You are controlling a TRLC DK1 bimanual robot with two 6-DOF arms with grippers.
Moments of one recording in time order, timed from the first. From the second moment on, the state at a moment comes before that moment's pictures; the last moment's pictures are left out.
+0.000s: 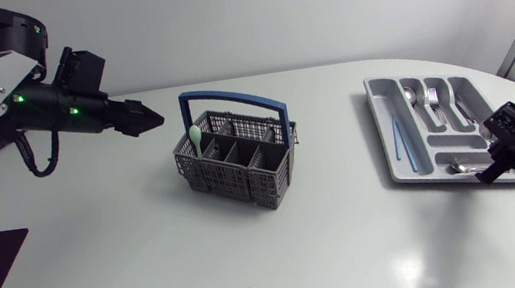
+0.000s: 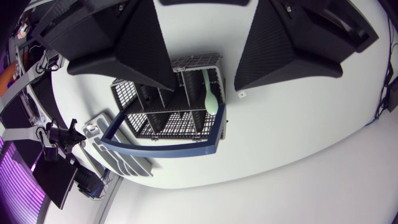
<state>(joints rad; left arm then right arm) -0.10 1.57 1.20 -0.45 0.45 0.26 -0.47 1.58 0.67 0.15 -0.03 -0.93</state>
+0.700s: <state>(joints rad) -0.03 1.74 1.17 -0.31 0.45 0.29 -0.47 1.66 0.67 0.20 0.09 -0.93</state>
